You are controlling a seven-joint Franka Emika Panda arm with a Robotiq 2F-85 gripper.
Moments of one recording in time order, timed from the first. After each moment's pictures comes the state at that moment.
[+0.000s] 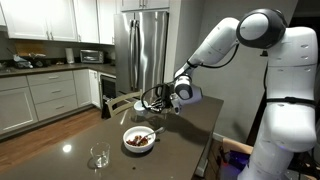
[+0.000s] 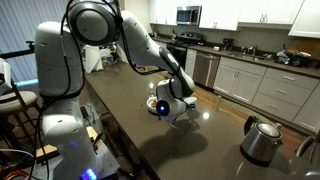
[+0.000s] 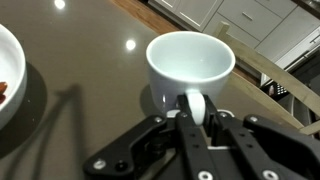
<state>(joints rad) -0.14 0.23 -0.17 -2.33 2.33 2.50 0.09</state>
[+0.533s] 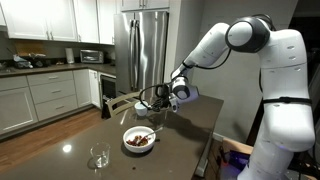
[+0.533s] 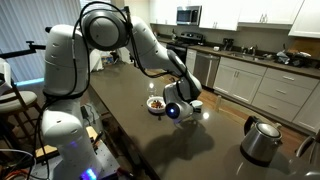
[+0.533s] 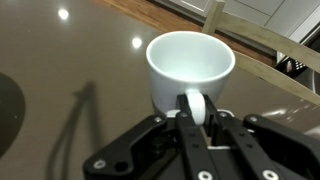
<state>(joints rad) -0.17 0.33 -0.18 -2.23 2.22 2.50 0.34</state>
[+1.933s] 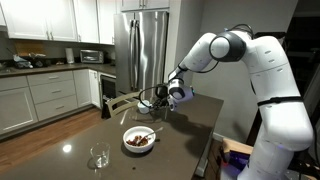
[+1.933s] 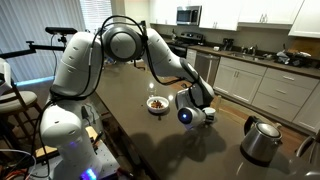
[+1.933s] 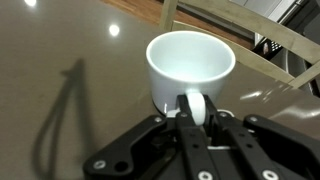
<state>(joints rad) -0.22 0.51 -0.21 -2.02 2.22 2.55 0.38</state>
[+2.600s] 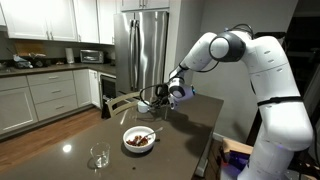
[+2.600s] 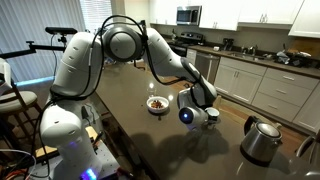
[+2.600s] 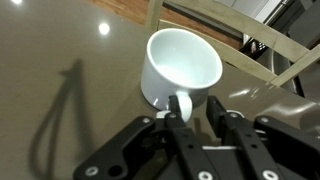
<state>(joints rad) -0.22 0.52 -0.22 -2.00 2.25 2.57 0.35</state>
